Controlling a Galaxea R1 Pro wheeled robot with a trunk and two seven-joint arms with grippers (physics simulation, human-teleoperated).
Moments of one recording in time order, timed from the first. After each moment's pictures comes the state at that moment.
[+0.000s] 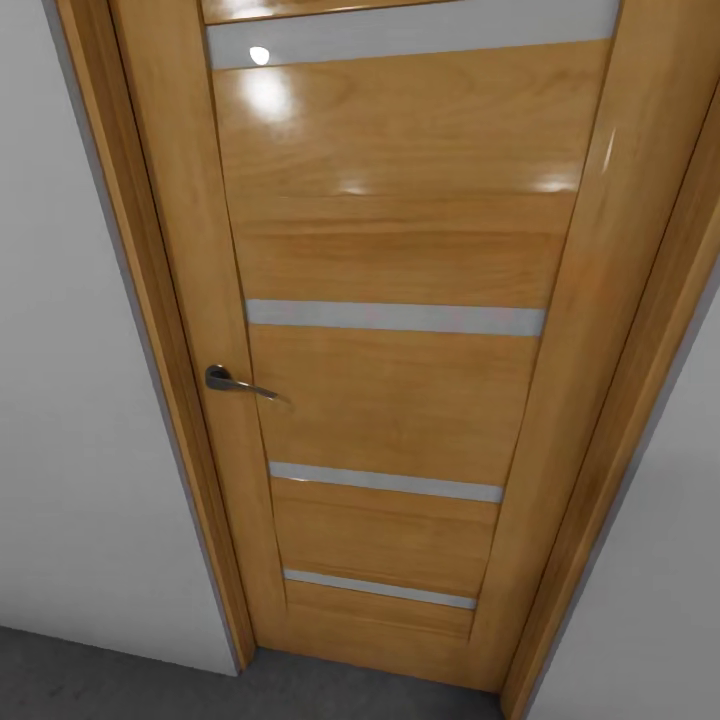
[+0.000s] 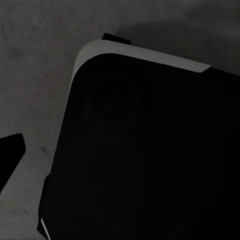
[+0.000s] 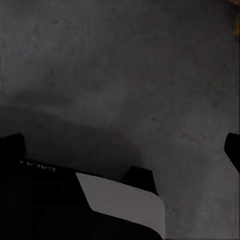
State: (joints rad) left arm 0.00 0.00 0.01 -0.07 0.28 -0.08 0.01; right arm -0.07 0.09 0.09 -0.64 0.17 0.37 0.01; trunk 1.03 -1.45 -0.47
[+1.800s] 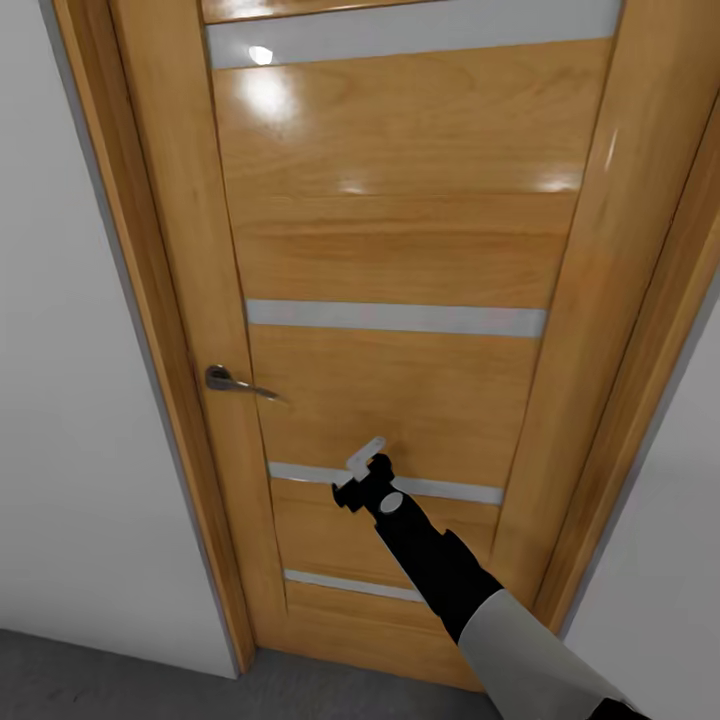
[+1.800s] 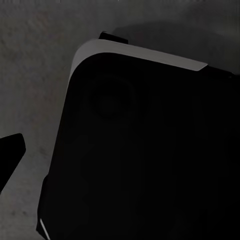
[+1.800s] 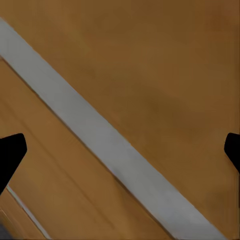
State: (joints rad) left arm 0.00 0.00 0.01 -0.07 0.27 -0.08 0.00; right arm -0.72 0.17 0.55 -0.91 0.19 0.41 0.01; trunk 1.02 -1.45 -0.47
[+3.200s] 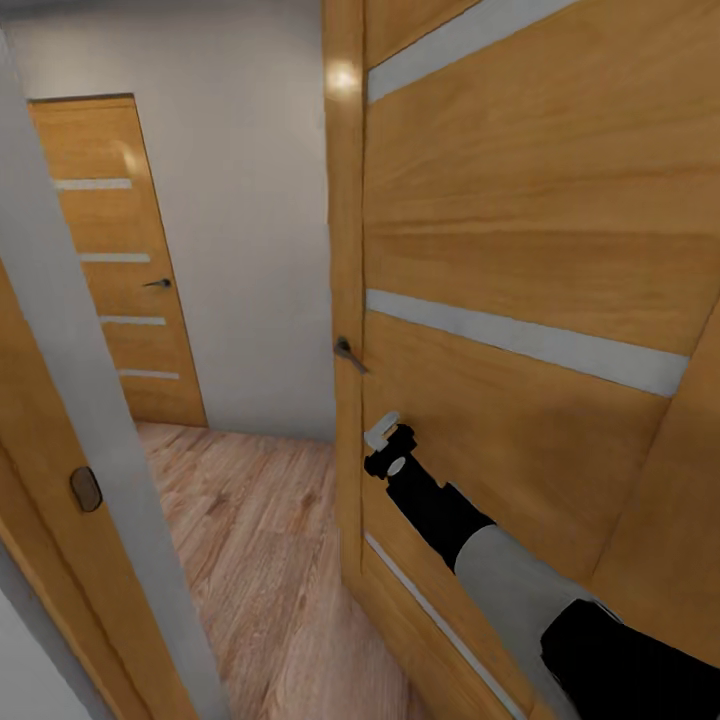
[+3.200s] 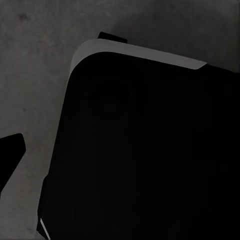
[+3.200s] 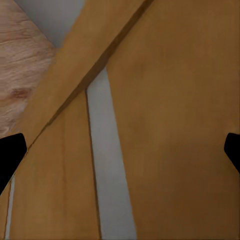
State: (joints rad) left arm 0.00 0.00 0.00 -0.07 0.27 -0.07 0.00; right arm -0.94 0.17 0.54 -0.61 0.30 0.41 -0.07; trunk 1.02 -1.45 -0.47
